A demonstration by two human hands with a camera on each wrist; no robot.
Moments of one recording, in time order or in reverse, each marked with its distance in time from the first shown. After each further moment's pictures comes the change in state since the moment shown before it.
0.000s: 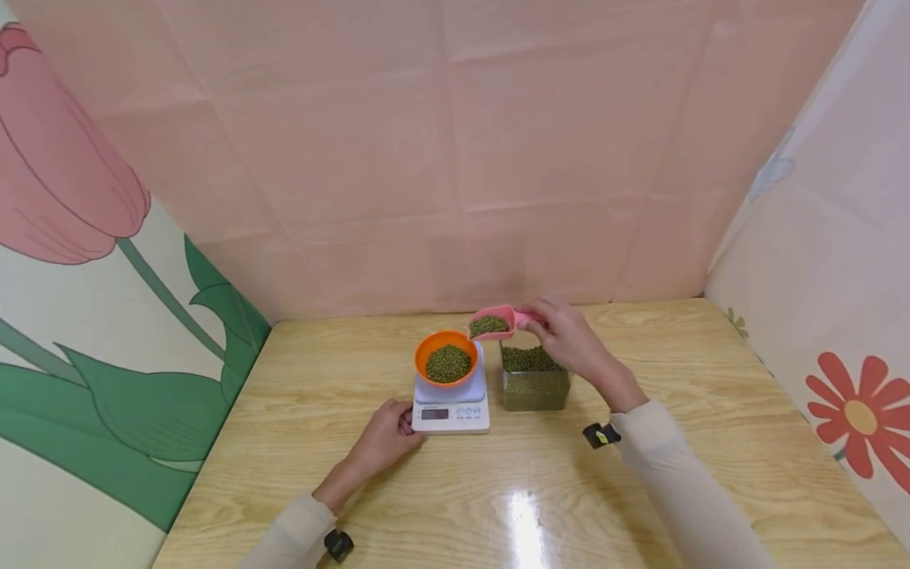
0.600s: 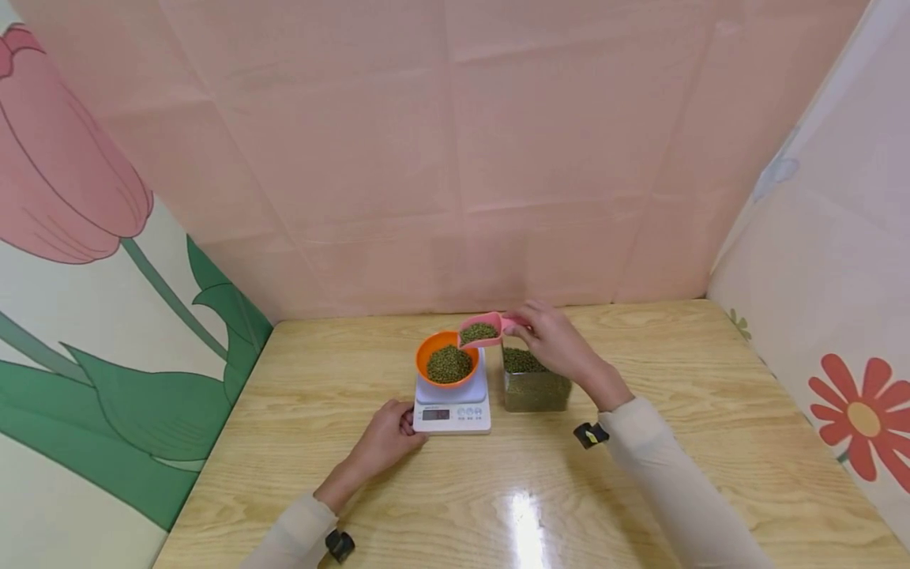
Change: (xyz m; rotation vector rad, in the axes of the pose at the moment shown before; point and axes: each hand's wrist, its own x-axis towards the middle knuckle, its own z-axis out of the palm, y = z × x) left_hand 0.000 -0.004 0.000 -0.039 -0.014 -0.005; right_hand 0.009 -0.008 0.016 -0.019 -0.058 0.002
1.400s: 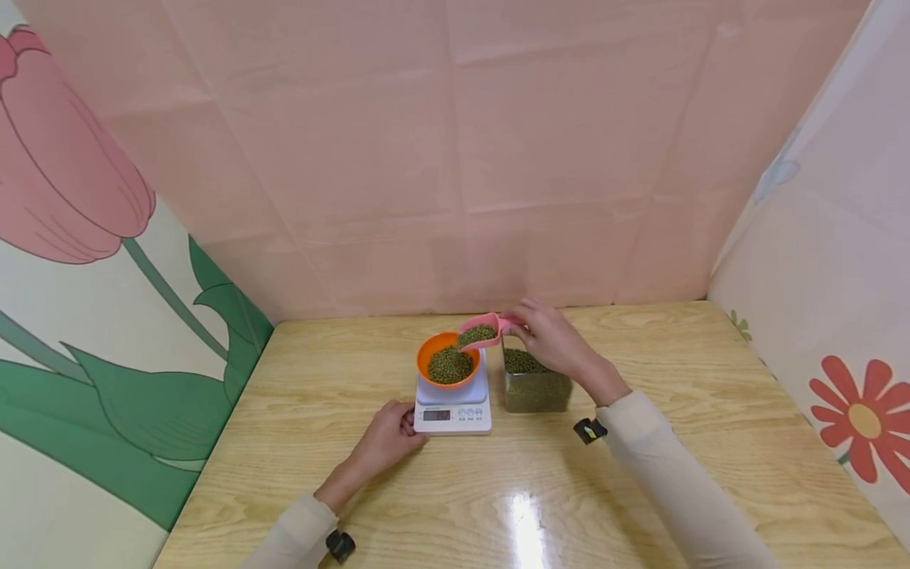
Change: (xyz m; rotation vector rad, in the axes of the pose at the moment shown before) left_hand 0.000 0.001 0.000 -0.001 0.000 -0.010; right_hand 0.008 -0.004 -0.001 -0.055 -0.045 -0.042
